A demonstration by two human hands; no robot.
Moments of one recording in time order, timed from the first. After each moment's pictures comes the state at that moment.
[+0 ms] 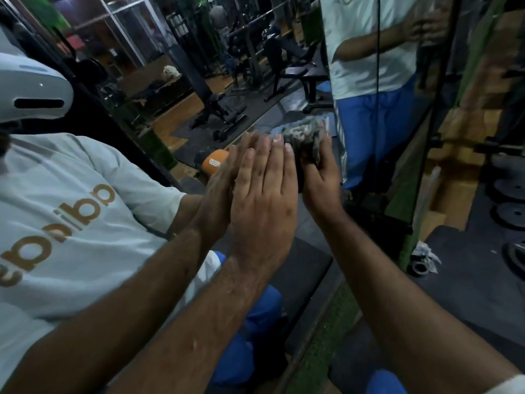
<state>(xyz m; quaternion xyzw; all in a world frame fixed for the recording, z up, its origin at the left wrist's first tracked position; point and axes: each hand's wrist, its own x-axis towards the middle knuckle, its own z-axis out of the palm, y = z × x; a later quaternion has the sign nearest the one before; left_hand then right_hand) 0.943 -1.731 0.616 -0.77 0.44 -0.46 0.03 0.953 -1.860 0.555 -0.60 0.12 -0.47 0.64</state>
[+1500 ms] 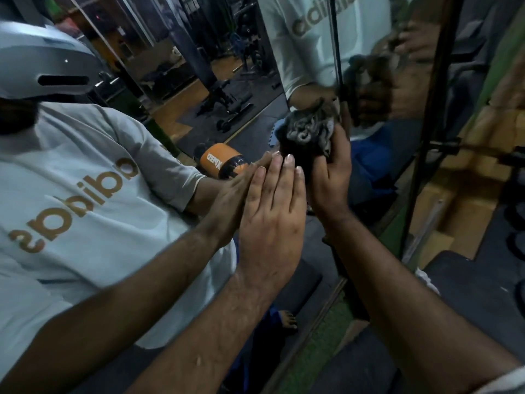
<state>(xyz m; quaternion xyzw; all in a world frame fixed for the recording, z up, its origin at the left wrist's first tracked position) 0.989 -1.956 0.569 -0.78 0.46 -0.42 0.04 1.008 -2.093 0.540 -0.61 0.18 -0.54 0.55</state>
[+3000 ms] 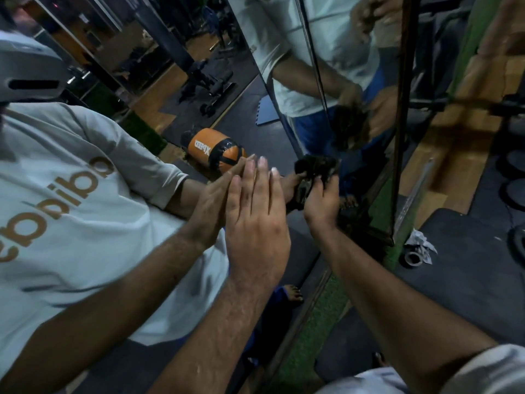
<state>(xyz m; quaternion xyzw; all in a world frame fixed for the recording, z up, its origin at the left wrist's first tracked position) 0.969 -1.935 0.538 -0.83 0.43 -0.36 0.06 1.004 -2.062 0.415 -0.48 0.42 -0.36 0.68</state>
